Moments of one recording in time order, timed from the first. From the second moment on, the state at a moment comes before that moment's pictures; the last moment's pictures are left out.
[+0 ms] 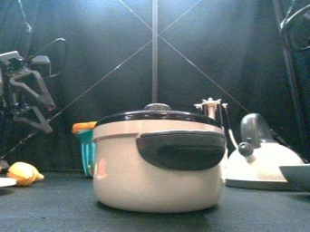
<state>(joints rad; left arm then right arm) 0.14 -0.80 1.35 0.09 -0.01 -0.60 0.43 -0.72 1.10 0.31 0.72 0.39</state>
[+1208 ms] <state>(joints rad) 0.16 -0.80 1.35 0.09 -0.01 -0.59 0.44 -0.64 1.08 0.45 0.73 0.39</state>
